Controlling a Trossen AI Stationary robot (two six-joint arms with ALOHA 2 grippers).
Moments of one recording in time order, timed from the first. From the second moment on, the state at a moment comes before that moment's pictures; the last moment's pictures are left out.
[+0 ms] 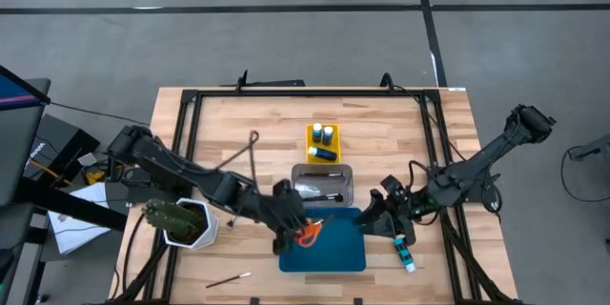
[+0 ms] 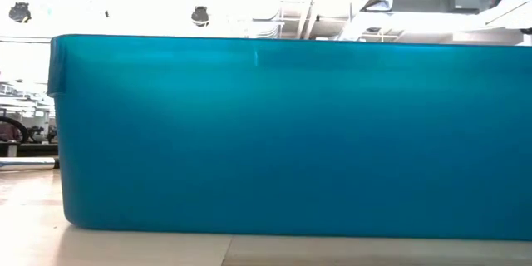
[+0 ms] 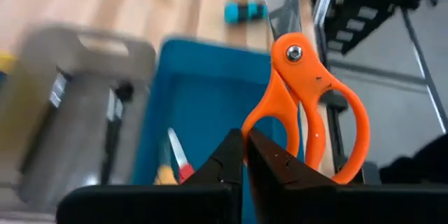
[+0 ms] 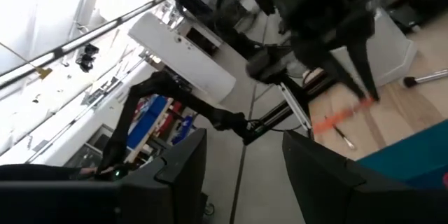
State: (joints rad) left arm -0.42 1.63 1.38 -0.47 -0.24 -0.47; right arm 0.62 1.13 0.75 0.39 0.28 0.89
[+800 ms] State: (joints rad) left arm -0.35 1.83 1.38 -0.61 -0.06 -0.54; right arm 0.62 1.13 0.75 0.39 0.32 0.89
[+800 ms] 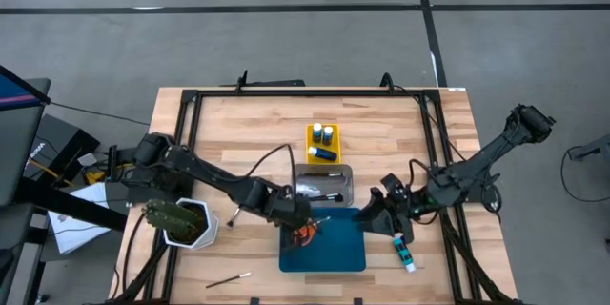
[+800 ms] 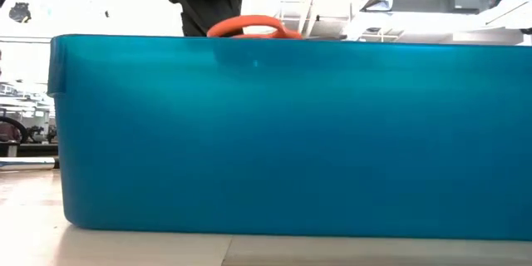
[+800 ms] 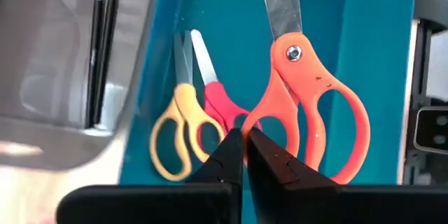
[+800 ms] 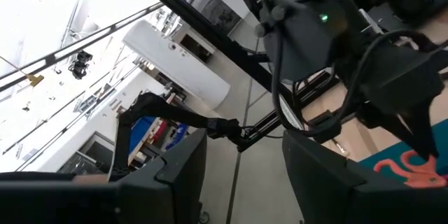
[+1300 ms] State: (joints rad) left arm -0.33 1.91 1.38 -0.62 0.01 -0.43; right arm 0.62 1.13 0.75 0.38 0.32 0.89
